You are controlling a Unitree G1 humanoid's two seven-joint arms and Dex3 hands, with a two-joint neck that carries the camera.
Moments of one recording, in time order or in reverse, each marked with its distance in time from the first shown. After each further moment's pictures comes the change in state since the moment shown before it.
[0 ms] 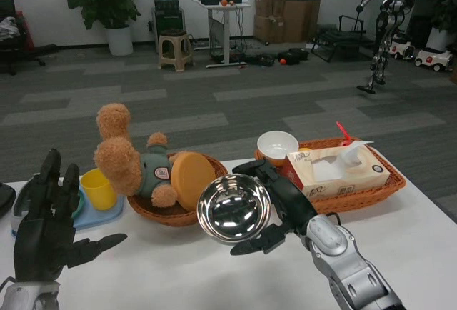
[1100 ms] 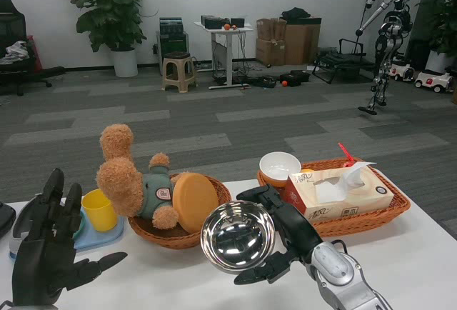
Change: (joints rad) left arm -0.001 -0.006 0.000 0.001 0.000 0.000 0.000; right arm 0.019 0.000 0.000 -0.001 -0.010 0.010 0.000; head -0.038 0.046
